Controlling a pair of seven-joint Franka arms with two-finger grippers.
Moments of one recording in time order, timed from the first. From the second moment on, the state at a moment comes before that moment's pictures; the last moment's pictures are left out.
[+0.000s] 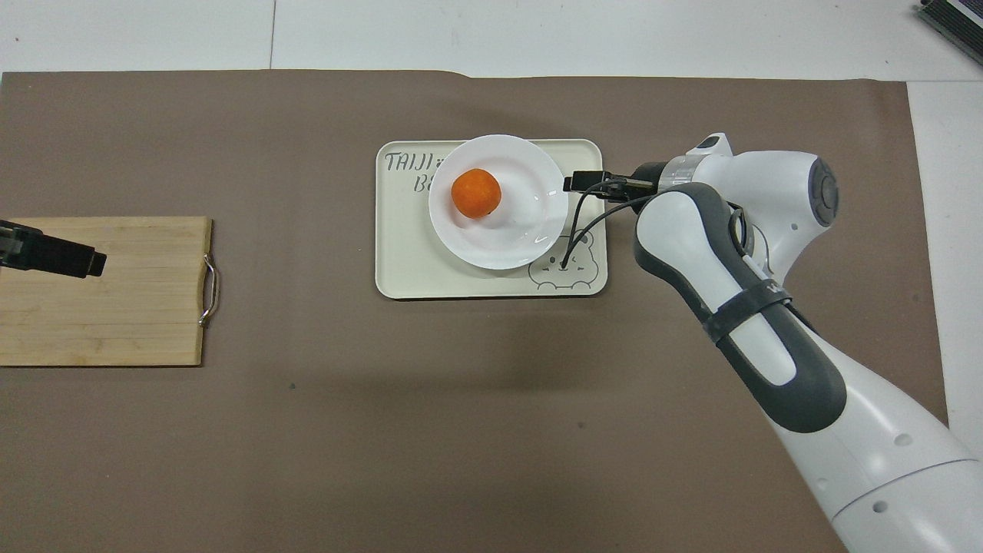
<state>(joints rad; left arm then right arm) -0.08 -0.02 0.01 -1.50 -0.04 1.50 0.22 0.29 0.44 -0.08 -1.75 0.78 2.45 -0.26</state>
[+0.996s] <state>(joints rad) -0.08 -0.02 0.01 -1.50 -0.04 1.50 0.22 0.09 0.19 -0.19 -1.73 0.12 2.03 -0.26</state>
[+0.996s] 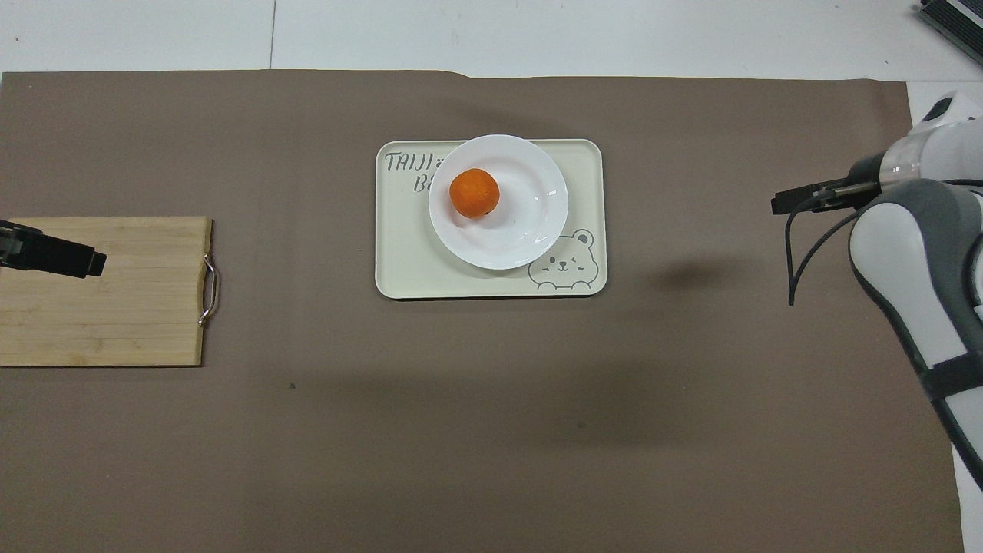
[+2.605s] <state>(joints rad) -0.08 -0.02 0.01 -1.50 -0.04 1.50 0.22 0.13 0.02 -0.19 -1.48 -0.03 1.48 -0.12</state>
